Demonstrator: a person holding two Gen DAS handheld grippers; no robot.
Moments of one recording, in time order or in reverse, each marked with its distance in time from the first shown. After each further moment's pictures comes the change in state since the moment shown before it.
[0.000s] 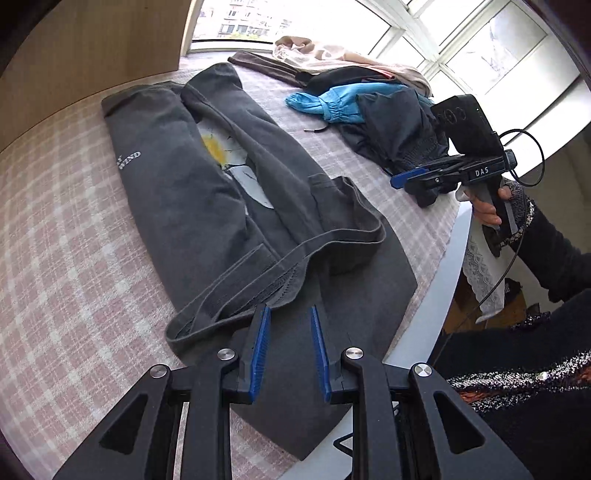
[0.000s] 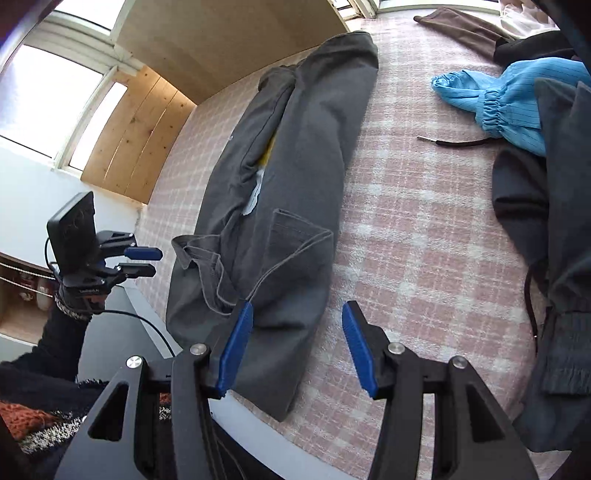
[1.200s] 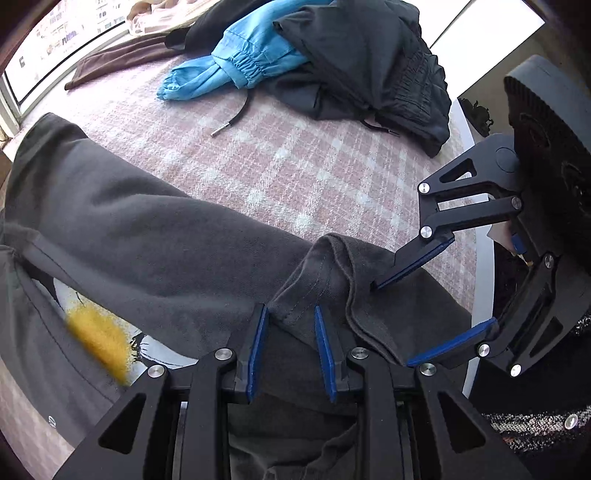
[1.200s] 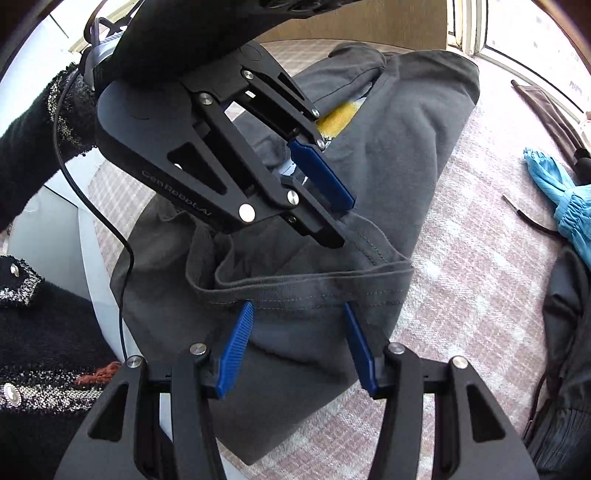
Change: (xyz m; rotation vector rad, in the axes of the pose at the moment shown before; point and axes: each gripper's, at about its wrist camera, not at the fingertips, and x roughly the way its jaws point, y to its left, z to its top) left arm 0.123 -0.033 0.135 0.409 0.293 0.009; right arm 0.057 0.051 0.015 -0.326 0.042 -0.161
